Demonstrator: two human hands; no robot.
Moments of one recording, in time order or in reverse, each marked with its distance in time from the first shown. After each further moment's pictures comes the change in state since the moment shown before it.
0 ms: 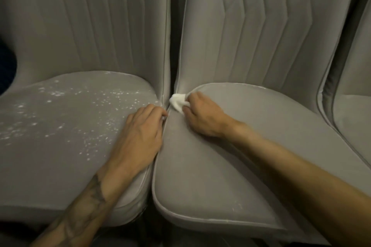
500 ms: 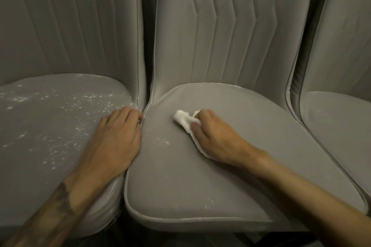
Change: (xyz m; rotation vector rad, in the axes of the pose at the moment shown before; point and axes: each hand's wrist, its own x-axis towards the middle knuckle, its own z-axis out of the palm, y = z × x) left_hand 0.000 0.005 0.000 0.158 -0.031 0.060; right_hand -0.091 0.020 -0.035 0.065 0.072 0.038
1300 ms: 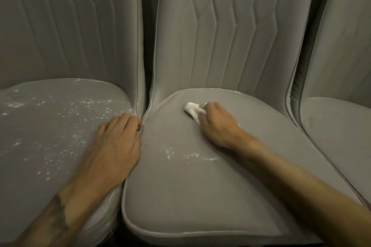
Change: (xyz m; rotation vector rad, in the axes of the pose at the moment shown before) left_hand 0.000 -0.003 0.004 0.018 0.010 0.023; right_hand 0.045 0.045 0.004 -0.117 -0.032 0.185
